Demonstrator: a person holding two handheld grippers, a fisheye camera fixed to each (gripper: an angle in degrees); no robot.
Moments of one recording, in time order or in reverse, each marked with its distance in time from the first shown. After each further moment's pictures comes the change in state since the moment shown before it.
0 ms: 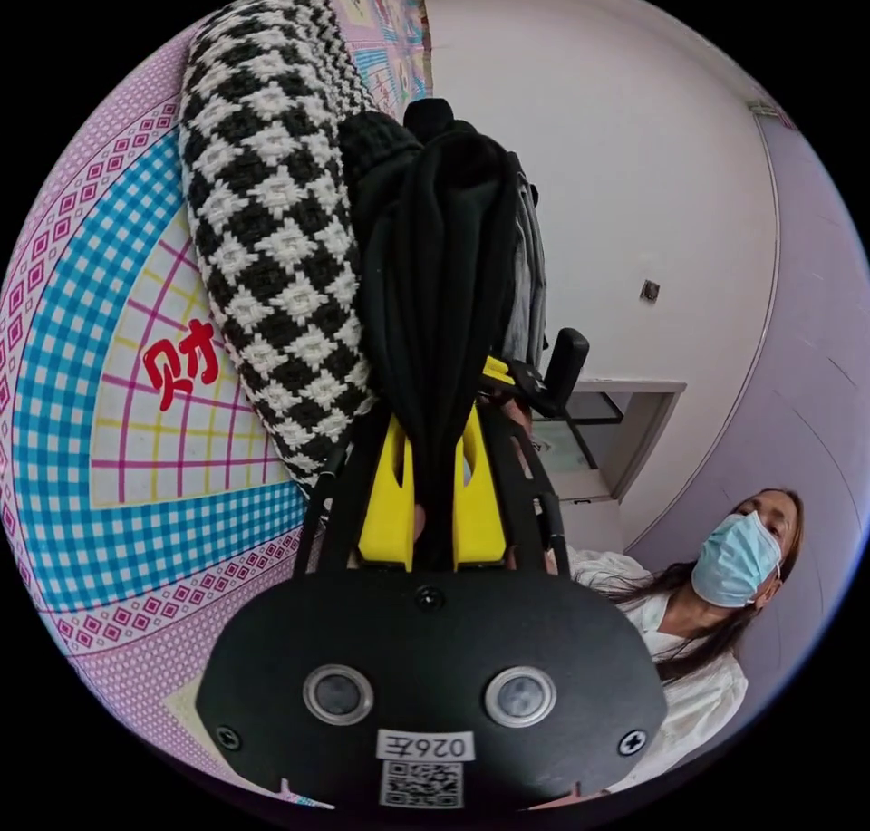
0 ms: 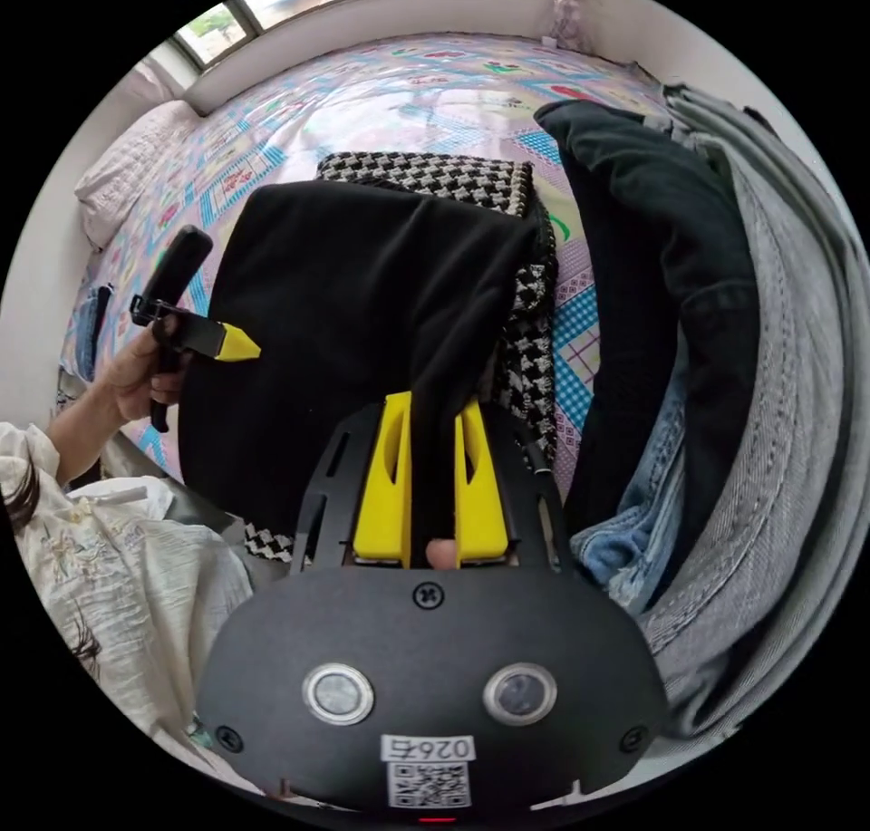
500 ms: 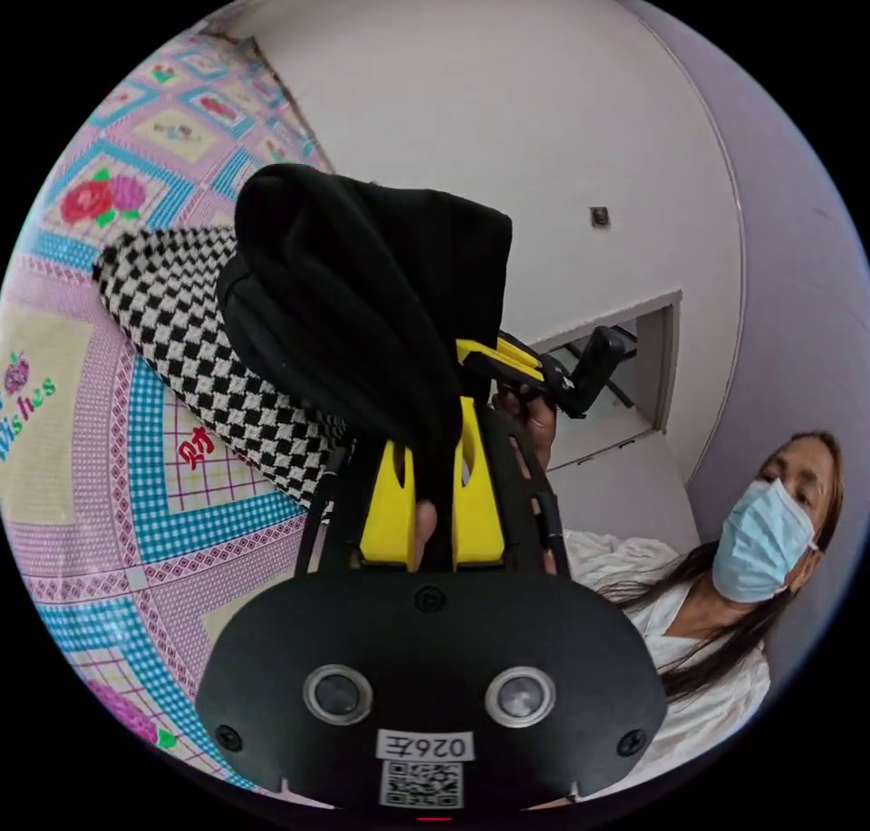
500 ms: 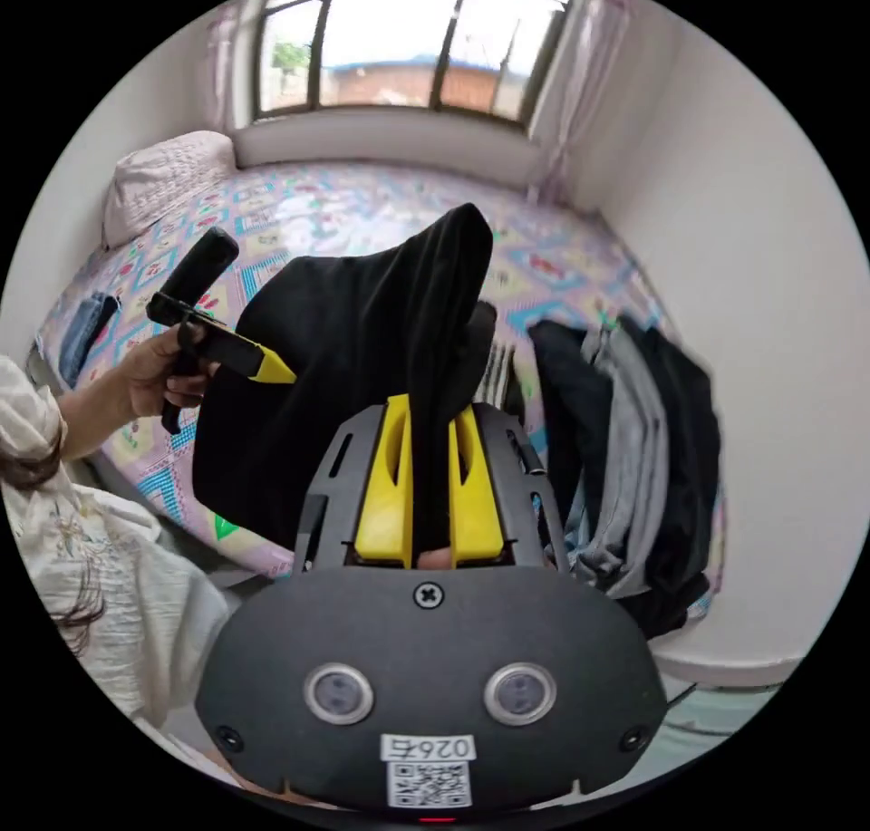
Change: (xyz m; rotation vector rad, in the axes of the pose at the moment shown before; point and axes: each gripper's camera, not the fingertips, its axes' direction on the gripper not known) left arm 0.136 0.039 -0.038 -0.019 -0.137 0.291; right arm -0.142 0.058 -0.198 0.415 0.242 -0.105
